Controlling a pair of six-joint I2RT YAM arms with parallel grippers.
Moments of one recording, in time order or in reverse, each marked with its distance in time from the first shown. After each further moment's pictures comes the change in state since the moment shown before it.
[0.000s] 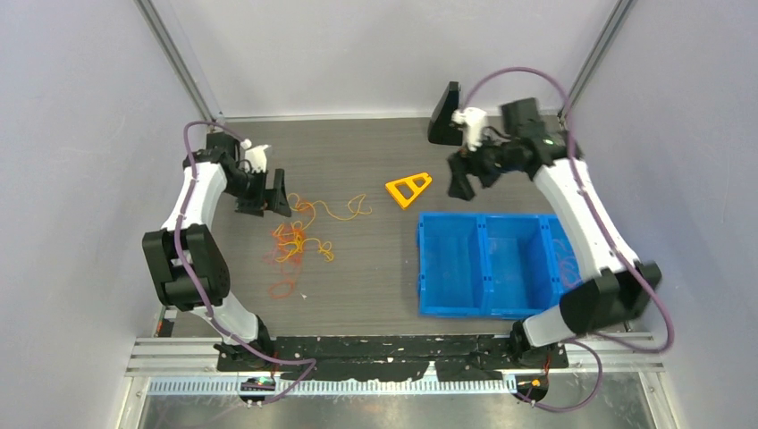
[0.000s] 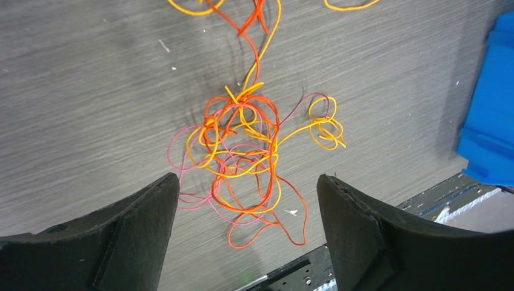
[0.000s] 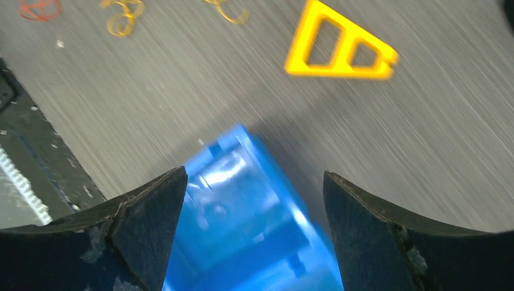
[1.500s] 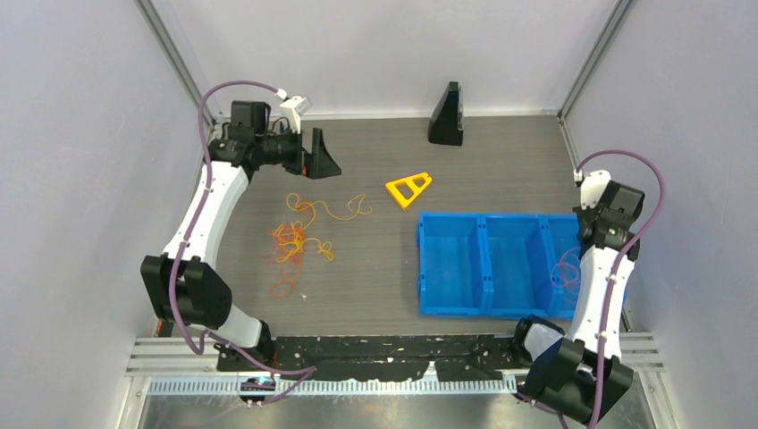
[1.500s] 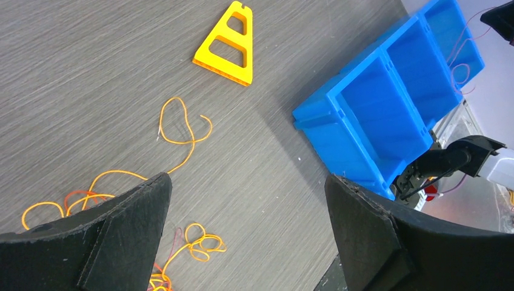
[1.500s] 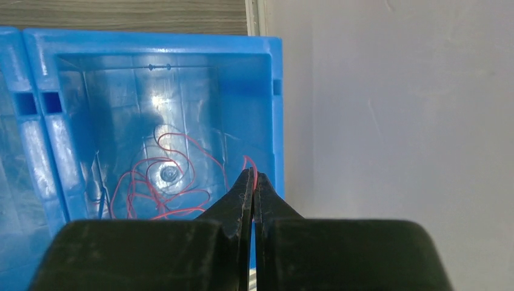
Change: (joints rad) left arm -0.275 -0.134 0.145 0.312 0.285 -0.234; right arm -0.764 -0.556 -0.711 0.323 0.628 -0.217
